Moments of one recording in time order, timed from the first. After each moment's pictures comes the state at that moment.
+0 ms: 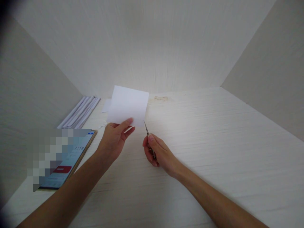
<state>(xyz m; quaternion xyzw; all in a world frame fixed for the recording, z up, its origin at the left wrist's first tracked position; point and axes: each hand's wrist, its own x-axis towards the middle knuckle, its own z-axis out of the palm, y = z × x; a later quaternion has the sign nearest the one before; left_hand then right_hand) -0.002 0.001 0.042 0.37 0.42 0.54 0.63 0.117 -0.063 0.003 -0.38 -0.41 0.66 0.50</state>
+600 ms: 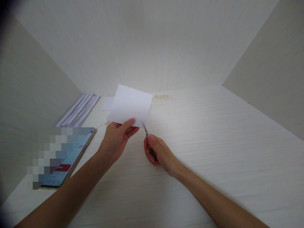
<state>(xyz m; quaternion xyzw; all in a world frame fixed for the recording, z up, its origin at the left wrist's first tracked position) 0.001 -0.003 0.042 0.36 0.41 0.53 0.65 0.116 -0.063 0.008 -0.38 -0.41 0.67 0.49</state>
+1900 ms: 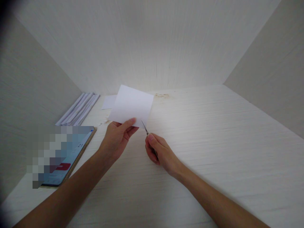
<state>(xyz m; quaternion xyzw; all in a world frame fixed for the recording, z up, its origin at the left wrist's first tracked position) 0.003 -0.002 0.041 0.35 0.40 0.54 0.66 0.117 -0.063 0.007 -0.40 -0.42 0.65 0.49</state>
